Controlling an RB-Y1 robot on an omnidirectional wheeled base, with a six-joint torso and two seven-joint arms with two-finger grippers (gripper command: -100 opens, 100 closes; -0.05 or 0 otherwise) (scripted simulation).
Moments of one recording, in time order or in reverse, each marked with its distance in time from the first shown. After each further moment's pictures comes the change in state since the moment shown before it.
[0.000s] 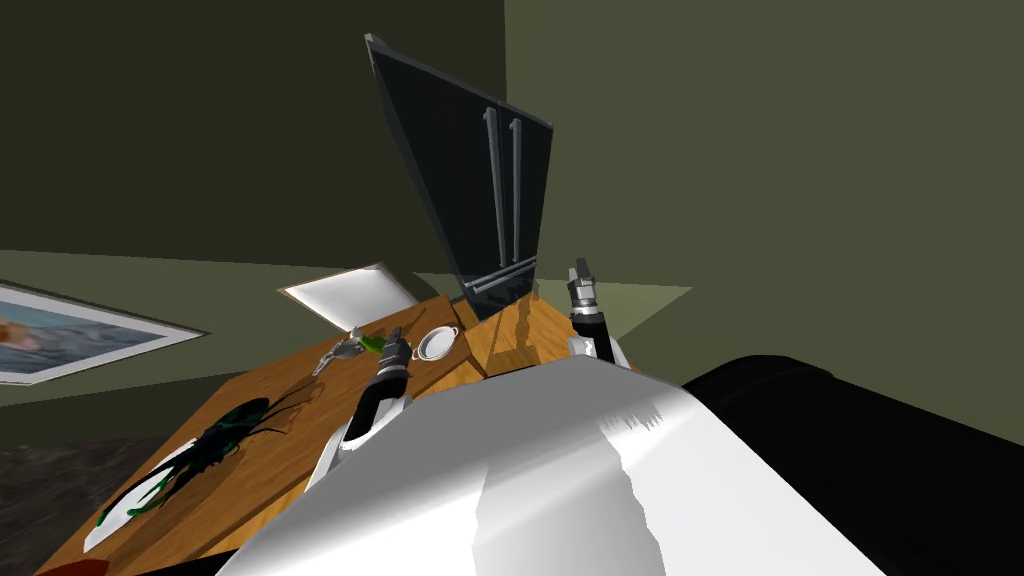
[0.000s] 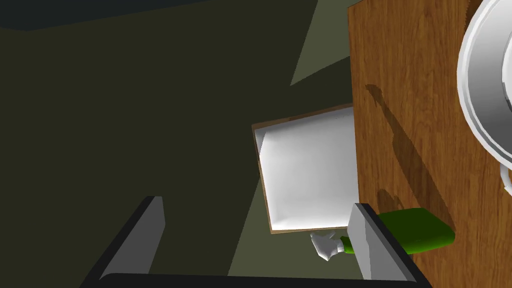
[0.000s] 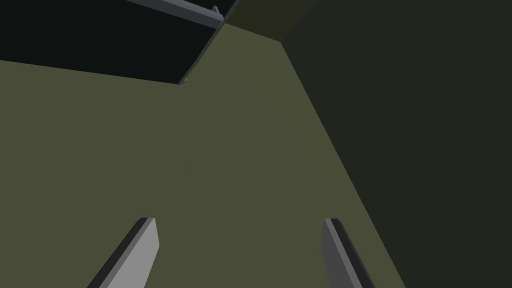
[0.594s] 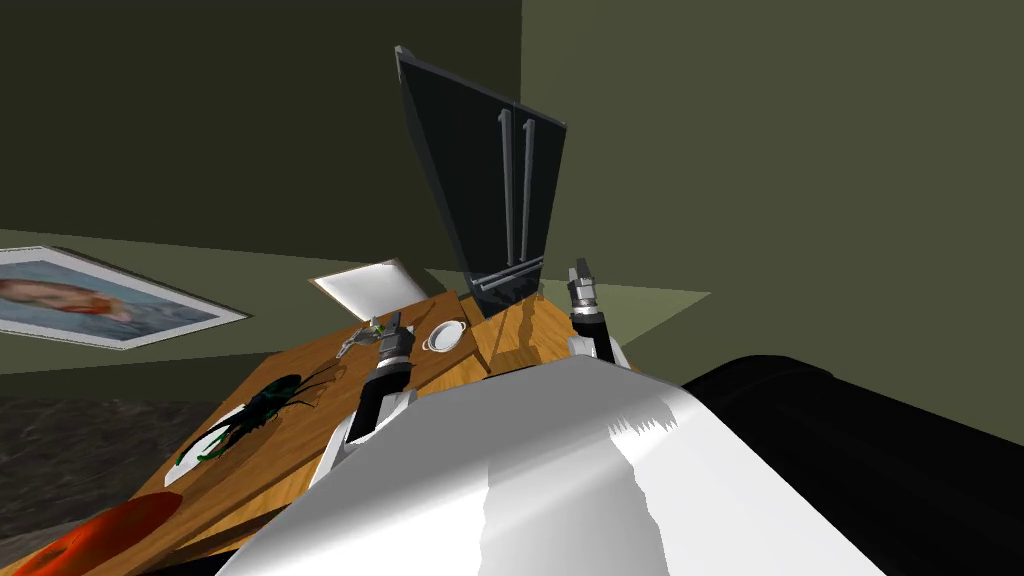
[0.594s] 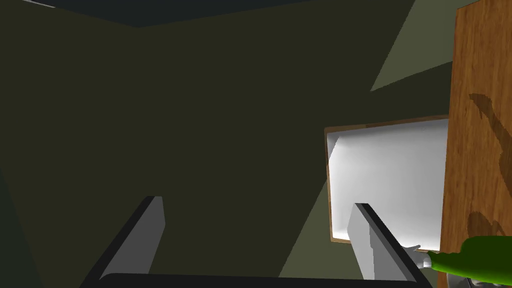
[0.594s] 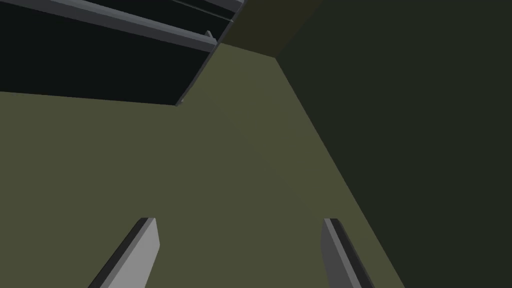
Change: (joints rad) left arm -0.001 -0.006 -0.053 -0.095 -0.034 -0.168 0.020; right arm 0.000 0.000 0.000 0.000 0.000 0.000 0.000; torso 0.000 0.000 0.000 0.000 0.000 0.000
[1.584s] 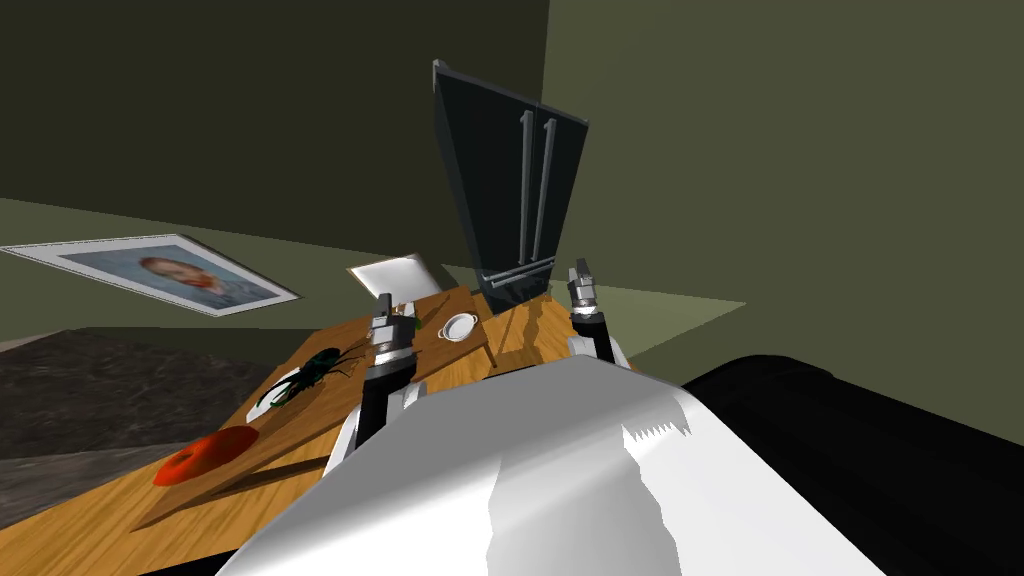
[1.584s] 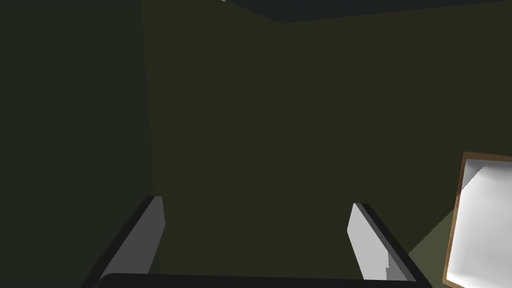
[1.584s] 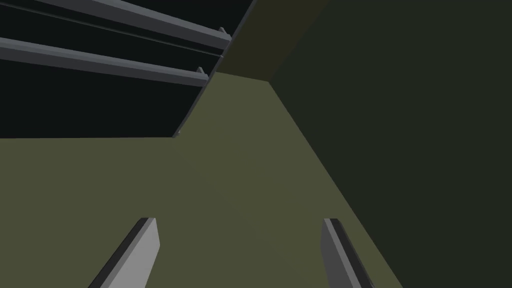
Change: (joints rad) left arm -0.011 -0.040 -0.086 -0.122 -0.051 -0.294 0.035; right arm 0.000 0.000 0.000 0.000 0.000 0.000 0.000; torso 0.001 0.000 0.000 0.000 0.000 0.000
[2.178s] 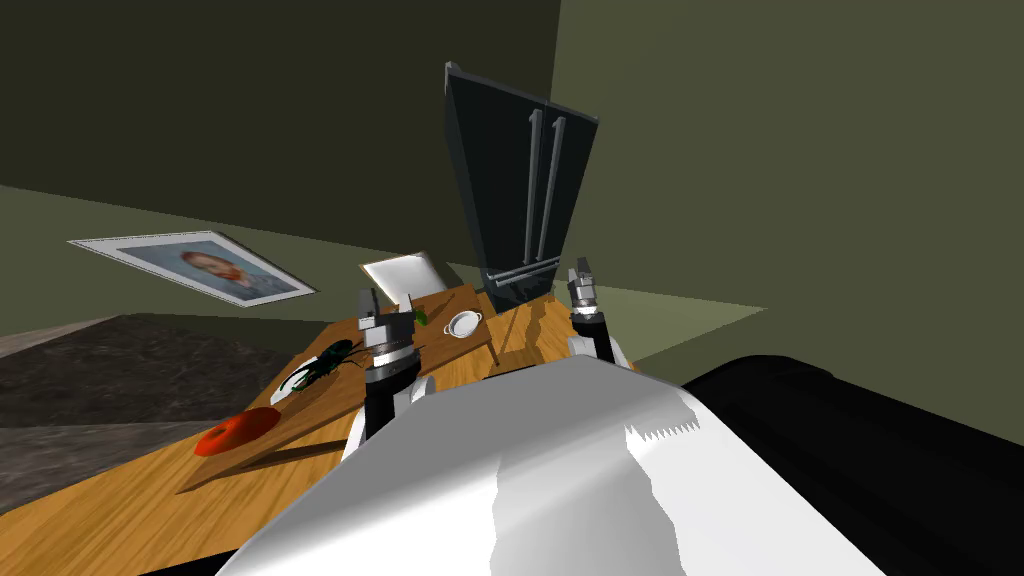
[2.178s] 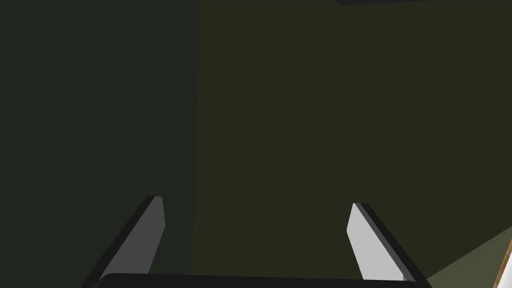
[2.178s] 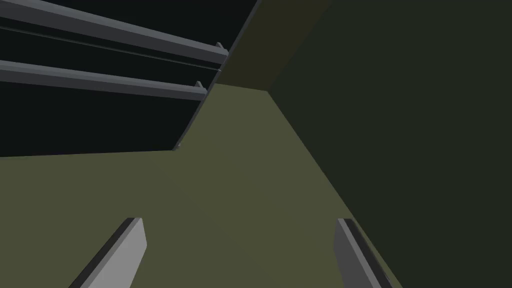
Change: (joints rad) left arm 0.000 -0.094 -0.044 -0.053 -0.023 -0.122 0.011; right arm 0.000 0.000 0.000 0.000 0.000 0.000 0.000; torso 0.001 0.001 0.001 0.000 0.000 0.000
